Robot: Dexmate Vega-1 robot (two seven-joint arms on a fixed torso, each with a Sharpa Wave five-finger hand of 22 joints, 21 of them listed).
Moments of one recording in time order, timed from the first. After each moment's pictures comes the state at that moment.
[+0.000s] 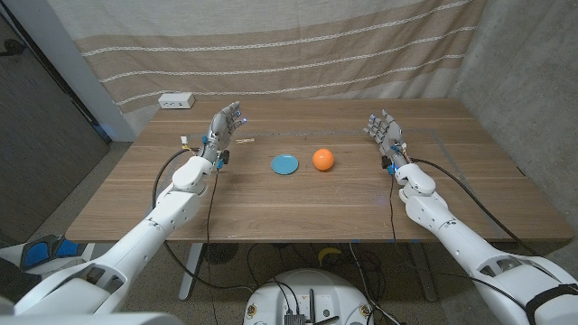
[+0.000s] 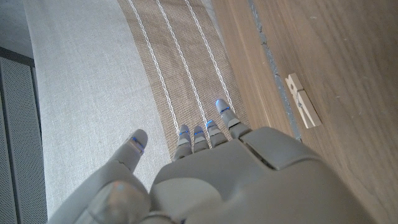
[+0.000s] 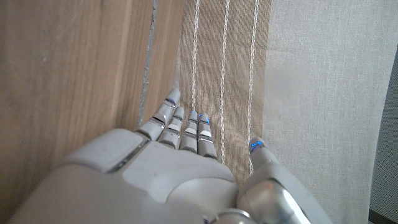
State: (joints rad) left arm 0.80 0.53 0.37 -1.30 -0.53 -0.35 0.05; left_hand 0.05 0.08 0.69 0.01 0.20 0.11 -0.03 0.19 0.17 0.04 -0.04 0.21 0.17 0.08 0.03 0.20 0.17 0.05 0.09 0.56 0.17; right arm -0.74 -0.37 -0.36 -1.05 0.69 0.42 0.09; right_hand 0.14 0.12 0.48 -0.02 0.18 0.31 0.06 0.21 0.18 0.26 0.04 0.23 0.20 0.16 0.02 0.27 0.37 0.22 0.03 0.58 0.17
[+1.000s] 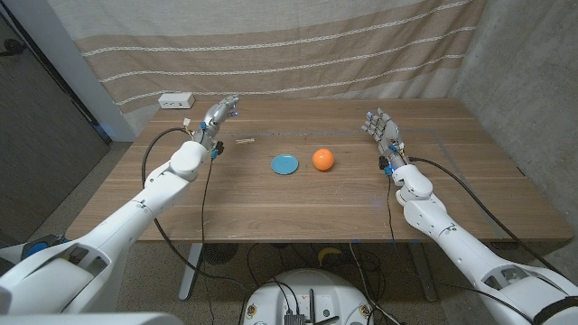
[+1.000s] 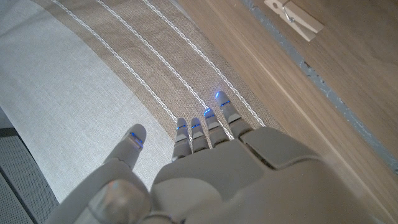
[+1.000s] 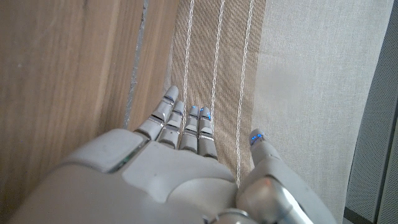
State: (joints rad) left arm 0.71 0.65 0.45 -1.35 -0.21 -0.20 0.20; left_hand 0.06 0.09 0.70 -0.04 0.19 0.15 -0.04 0.19 0.17 0.08 -0.04 0.21 0.18 0.14 0.02 0.21 0.17 0.09 0.09 0.55 0.17; right arm -0.82 -0.40 -0.38 -1.19 0.61 0.45 0.00; right_hand 0.20 0.14 0.50 -0.07 0.19 0.36 0.07 0.22 0.18 0.31 0.05 0.24 0.21 0.20 0.02 0.29 0.36 0.22 0.05 0.56 0.17
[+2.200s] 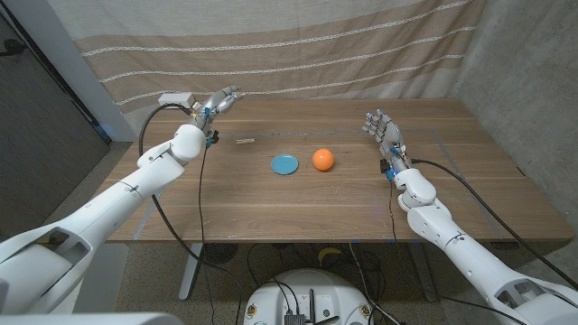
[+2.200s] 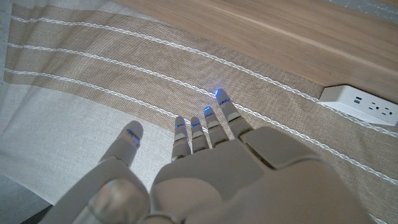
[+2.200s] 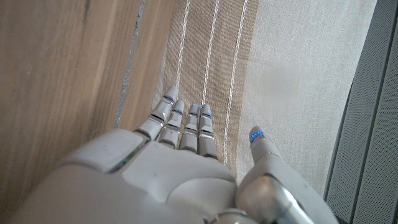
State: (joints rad) left arm 0.64 0.76 0.52 -1.51 0.09 0.03 0.24; left_hand 0.08 0.08 0.71 -0.09 0.18 0.19 -0.05 0.19 0.17 0.10 -0.05 0.21 0.18 0.17 0.00 0.20 0.17 0.12 0.09 0.55 0.18; right arm -0.89 -0.44 -0.38 -1.30 0.58 0.45 -0.05; right_hand 0.20 0.14 0.50 -0.09 0.19 0.40 0.08 0.22 0.19 0.32 0.05 0.24 0.21 0.20 0.02 0.29 0.37 0.23 0.05 0.55 0.17
